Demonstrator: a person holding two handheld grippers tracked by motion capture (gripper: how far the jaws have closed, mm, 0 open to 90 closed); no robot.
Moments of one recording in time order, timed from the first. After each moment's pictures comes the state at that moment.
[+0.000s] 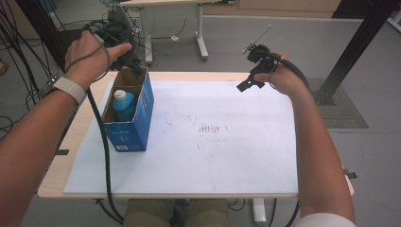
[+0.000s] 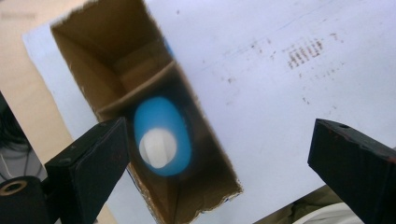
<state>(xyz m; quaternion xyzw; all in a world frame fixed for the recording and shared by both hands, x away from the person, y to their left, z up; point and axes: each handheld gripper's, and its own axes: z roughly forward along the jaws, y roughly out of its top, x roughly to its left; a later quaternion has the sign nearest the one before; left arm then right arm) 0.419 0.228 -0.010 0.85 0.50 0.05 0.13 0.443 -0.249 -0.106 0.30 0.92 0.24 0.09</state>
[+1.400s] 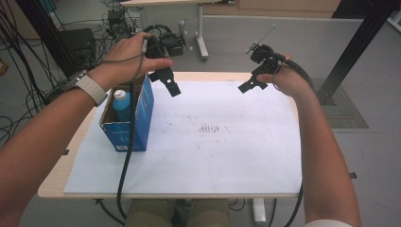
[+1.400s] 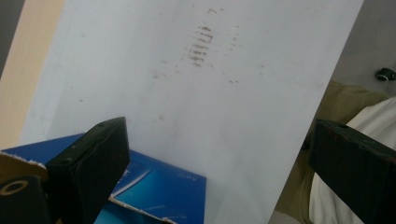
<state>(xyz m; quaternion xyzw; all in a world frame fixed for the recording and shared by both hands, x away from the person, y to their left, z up) 0.409 0.123 -0.015 0.98 0.17 0.03 0.12 0.433 -0.256 -0.101 0.30 0.92 0.25 0.08</state>
